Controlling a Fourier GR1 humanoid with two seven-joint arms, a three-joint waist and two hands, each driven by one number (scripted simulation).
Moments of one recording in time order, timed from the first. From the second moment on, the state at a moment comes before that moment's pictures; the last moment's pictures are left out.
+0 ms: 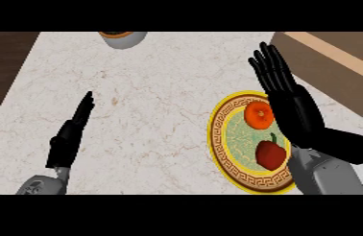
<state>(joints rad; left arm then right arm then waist) -0.09 0.38 -0.23 -1.31 0.13 0.22 -0.16 -0.30 -0.25 0.22 -1.70 -0.30 -0.04 -0.12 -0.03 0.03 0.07</state>
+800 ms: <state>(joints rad) -0.15 0.50 -0.23 -1.48 0.11 0.11 -0.15 0.19 -0.65 -0.04 -1.93 0.22 -0.40 0.19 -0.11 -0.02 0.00</state>
